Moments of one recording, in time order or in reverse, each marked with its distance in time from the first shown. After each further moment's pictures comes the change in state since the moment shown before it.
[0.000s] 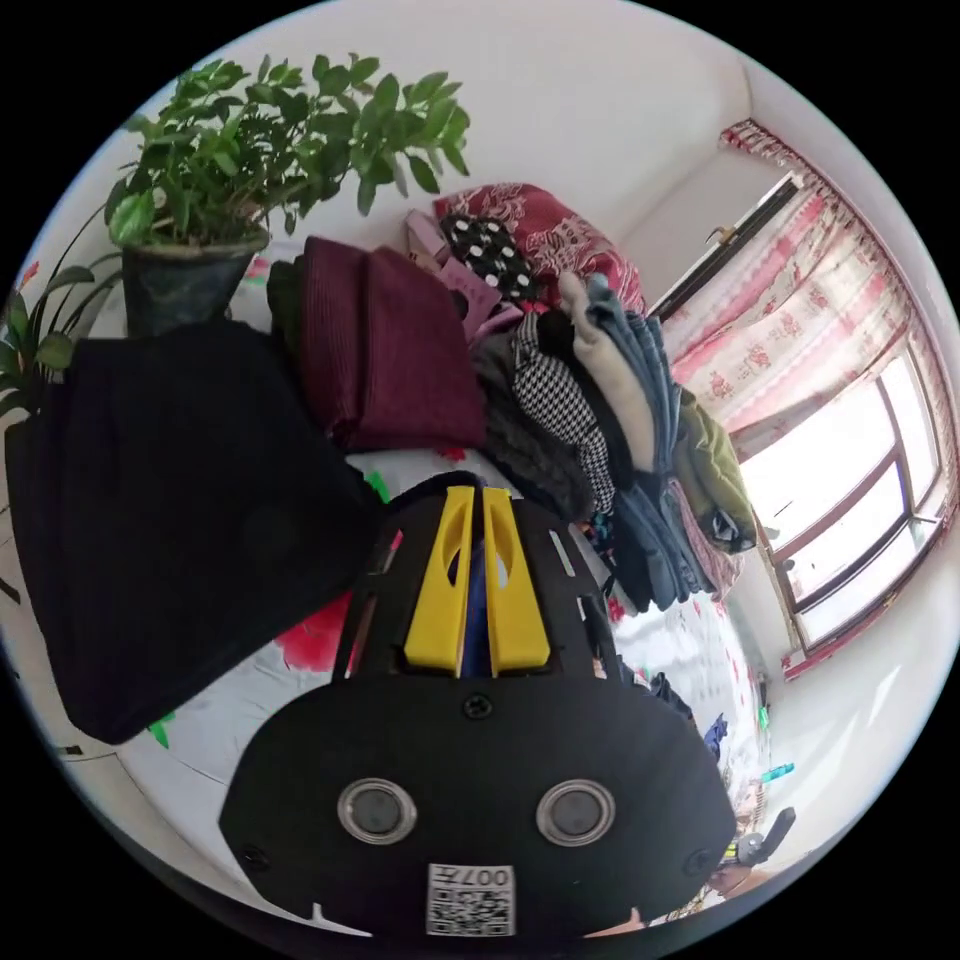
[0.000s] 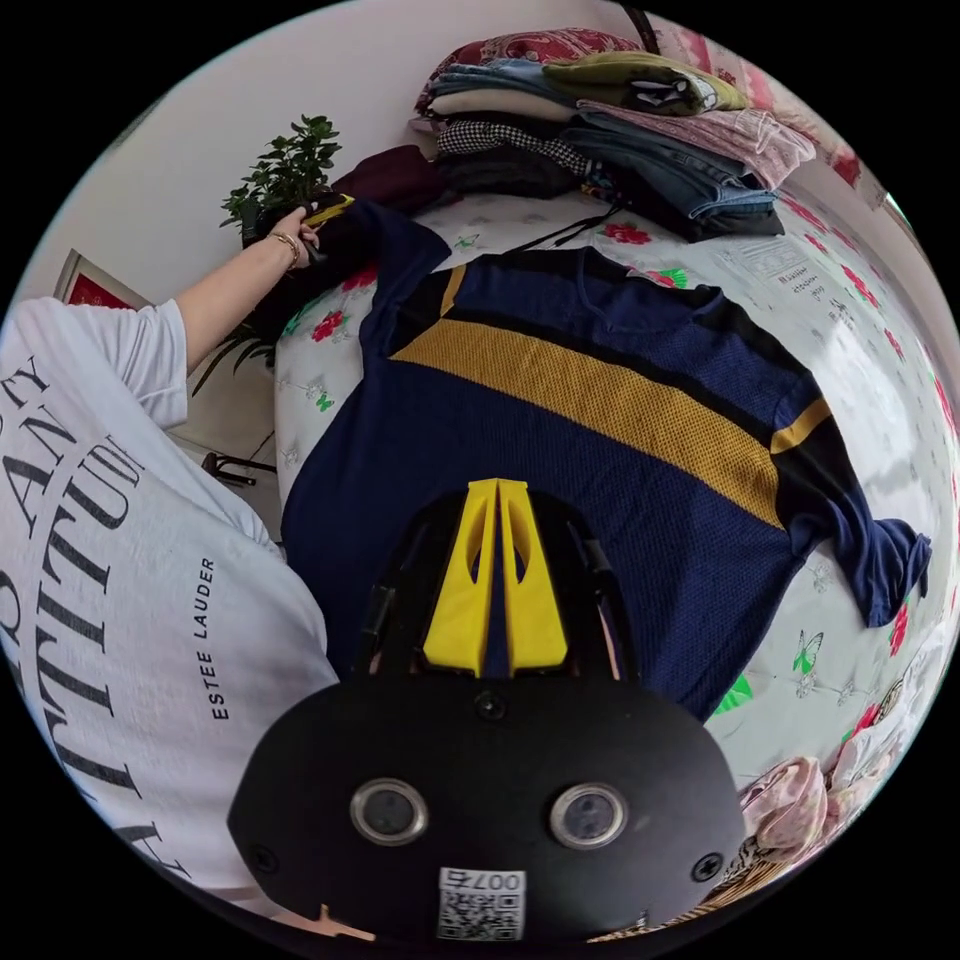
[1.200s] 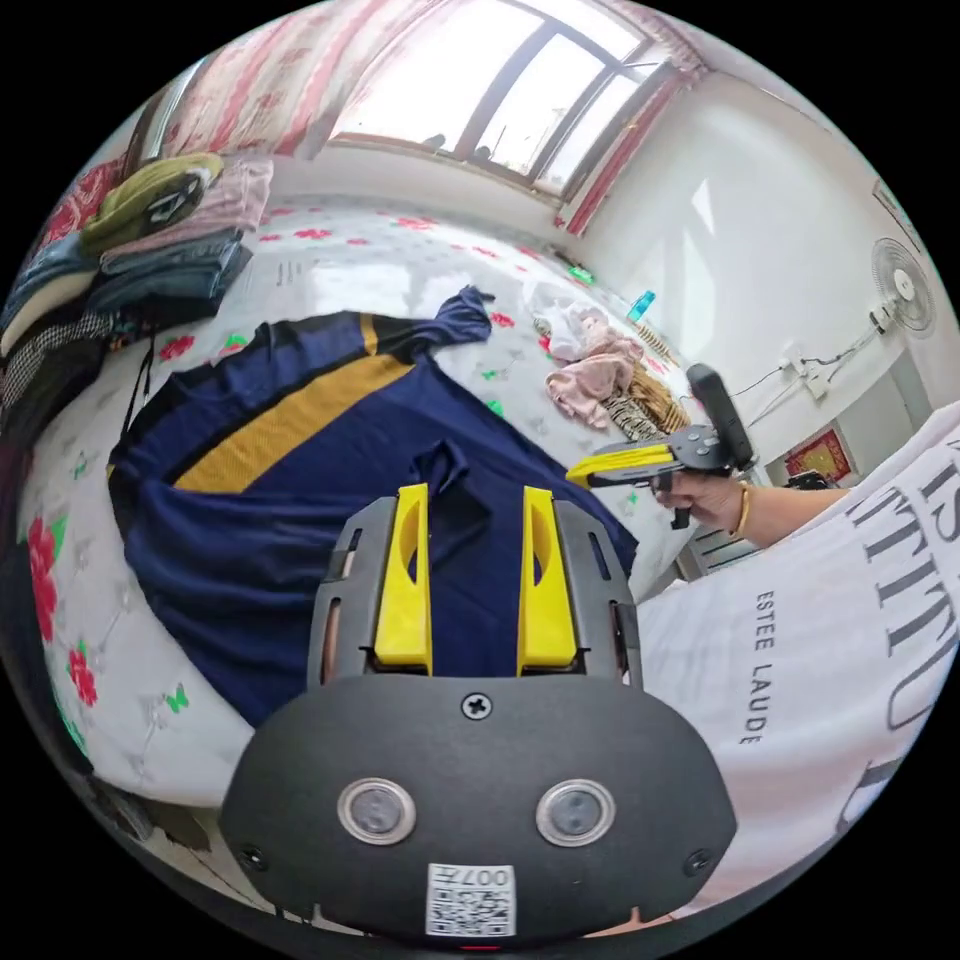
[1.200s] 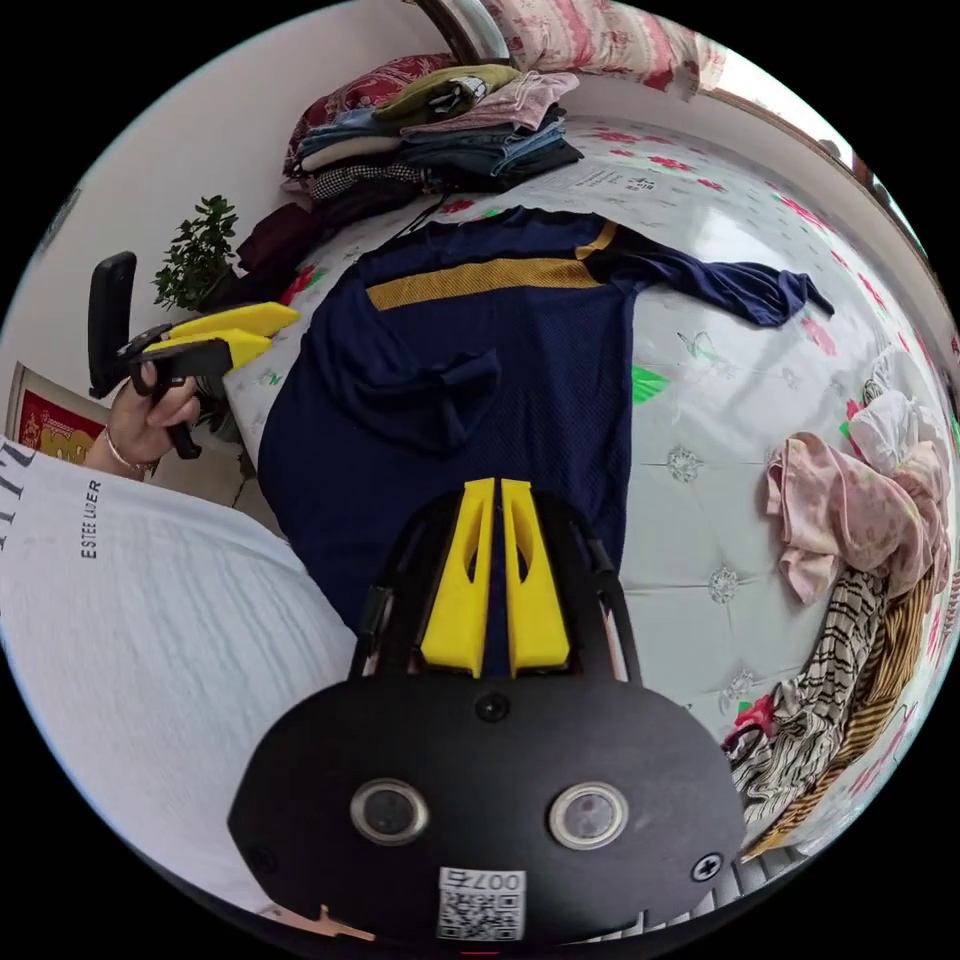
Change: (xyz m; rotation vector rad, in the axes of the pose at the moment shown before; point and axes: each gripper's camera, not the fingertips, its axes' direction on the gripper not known) left arm 0.348 0.456 -0.065 -0.795 0.470 0.946; right arm -0.052 0.263 -0.041 0.089 0.127 0.352
